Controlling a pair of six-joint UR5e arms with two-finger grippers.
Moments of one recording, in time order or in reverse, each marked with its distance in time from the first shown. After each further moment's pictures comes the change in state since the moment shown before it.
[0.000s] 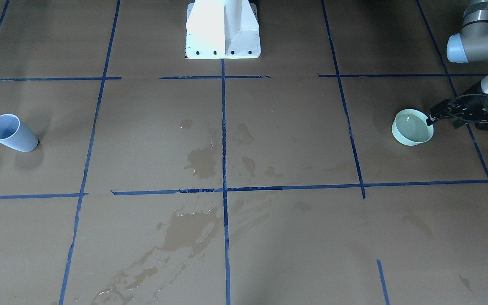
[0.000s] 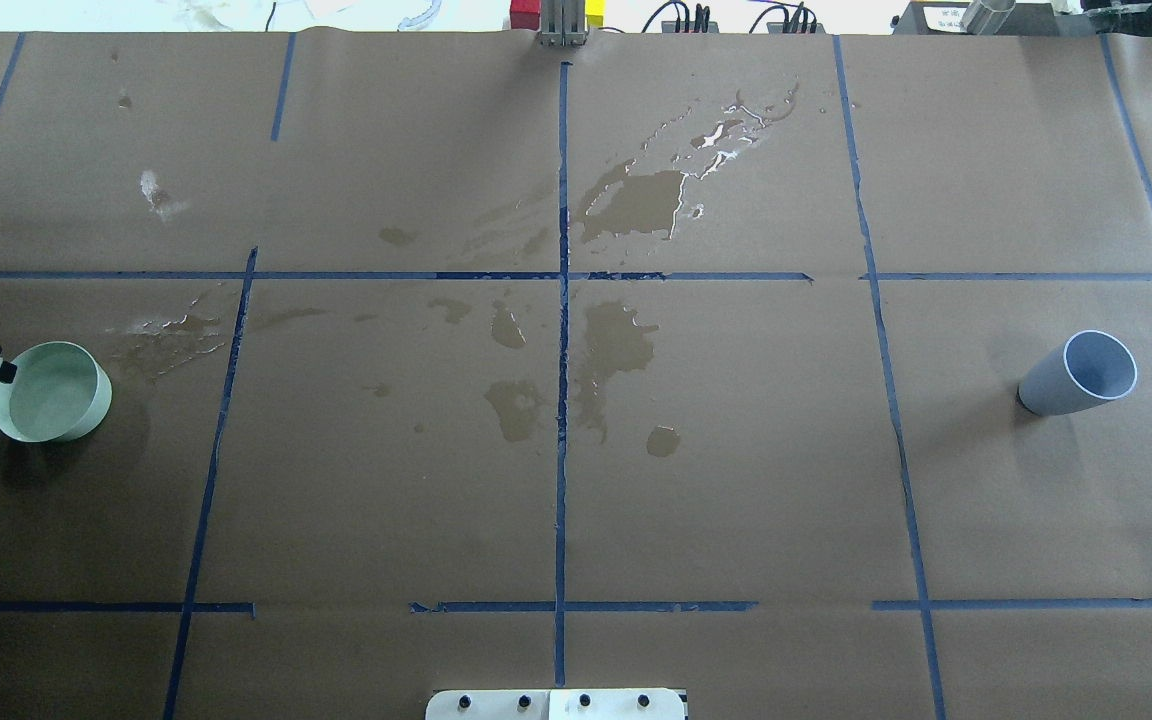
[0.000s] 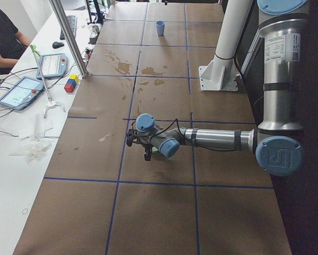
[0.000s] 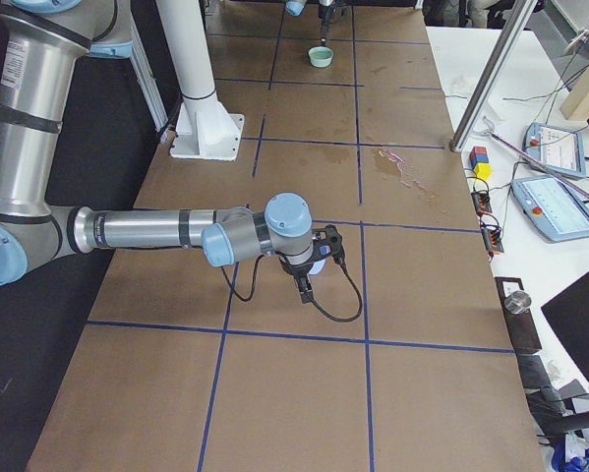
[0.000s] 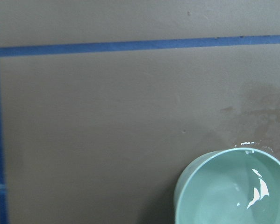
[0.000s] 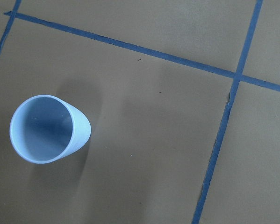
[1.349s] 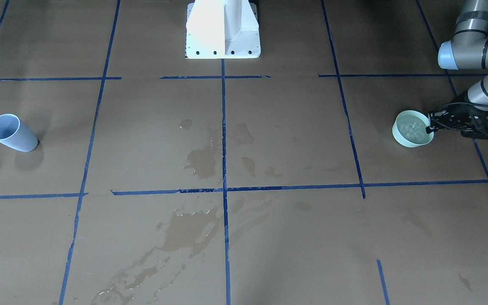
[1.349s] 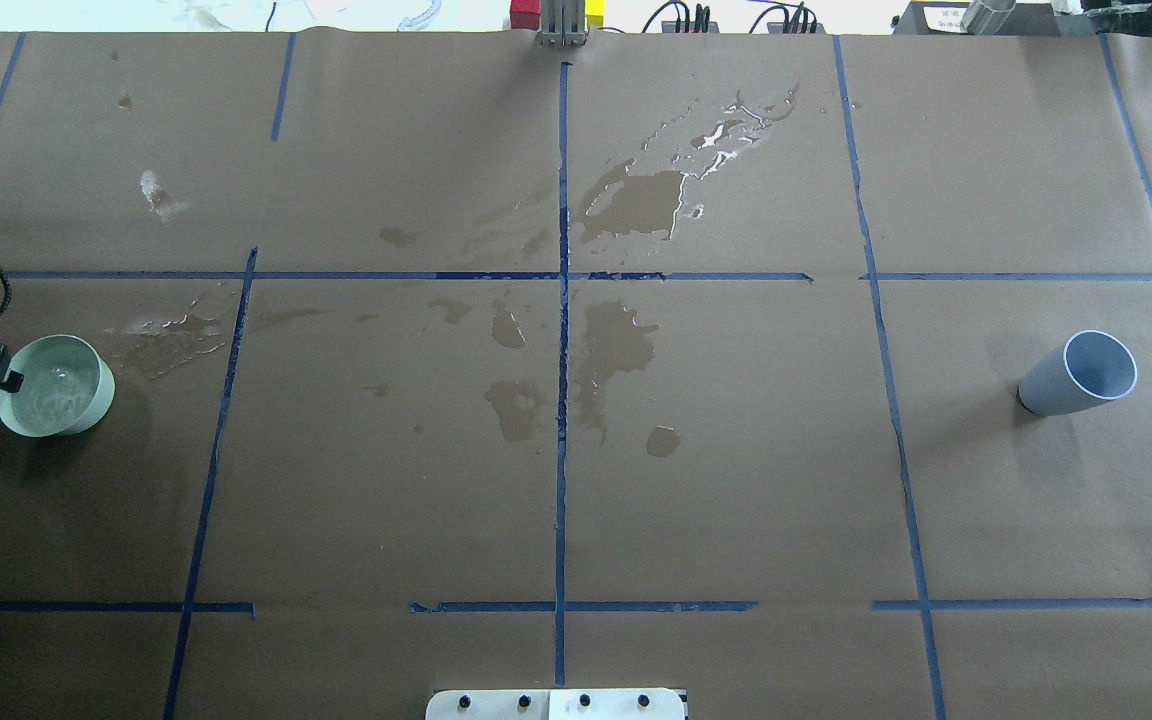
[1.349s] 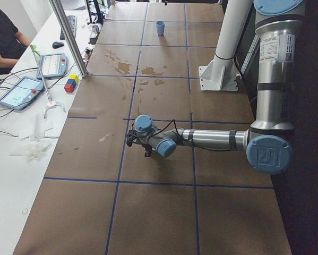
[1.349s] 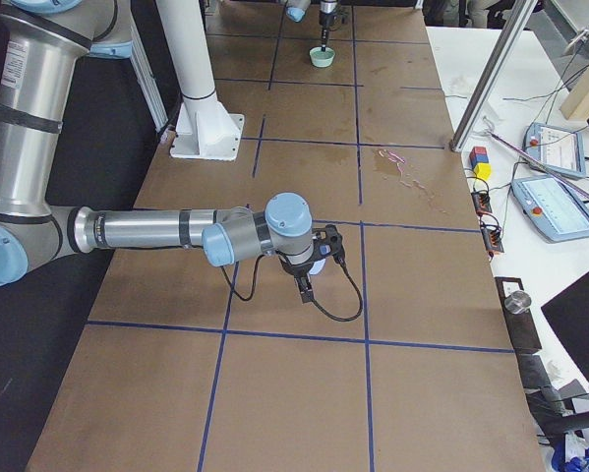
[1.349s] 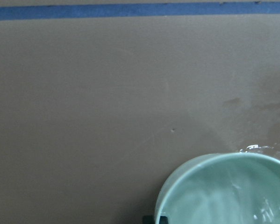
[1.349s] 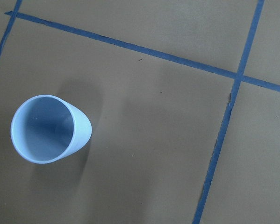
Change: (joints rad) left arm 0.027 -0.041 0.046 -0.018 0.004 -0.008; right arm -0.002 0.000 0.001 0.000 0.000 -0.001
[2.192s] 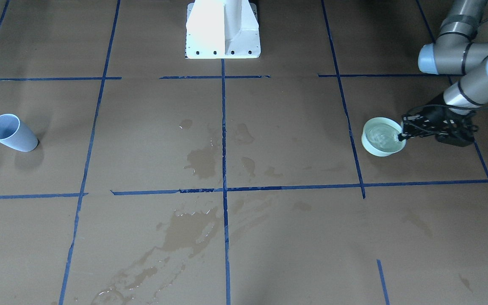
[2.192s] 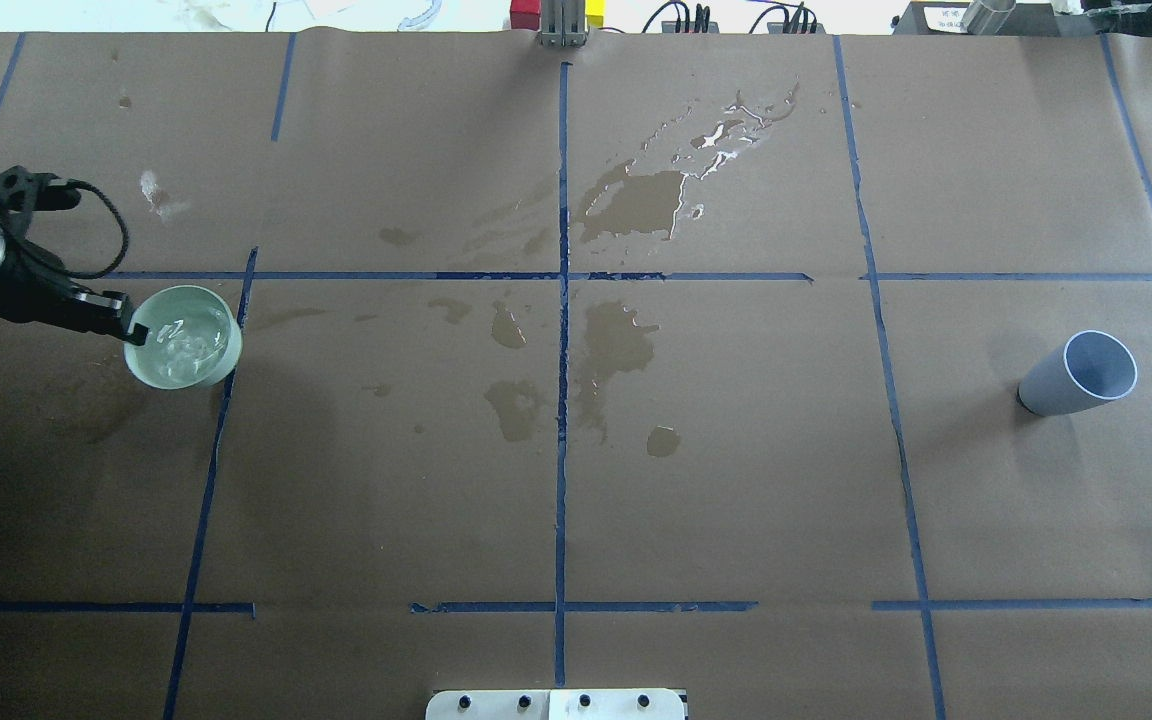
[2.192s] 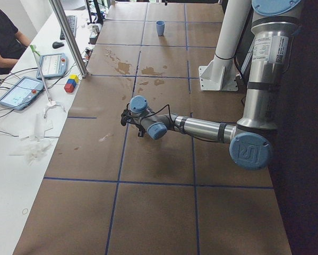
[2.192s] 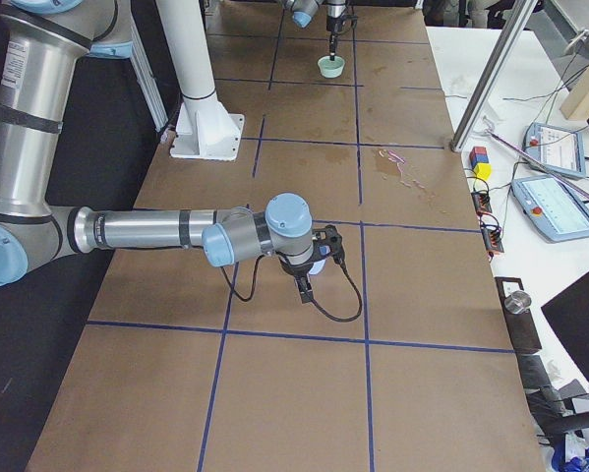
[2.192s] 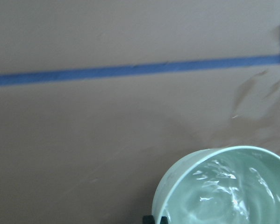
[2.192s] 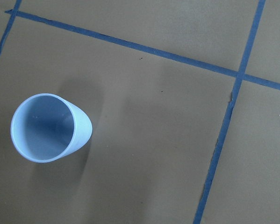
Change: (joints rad) left arm 0.106 -0.176 -0.104 0.006 0.001 -0.215; right arm -0.004 0.000 -0.001 -0.001 0.001 0.000
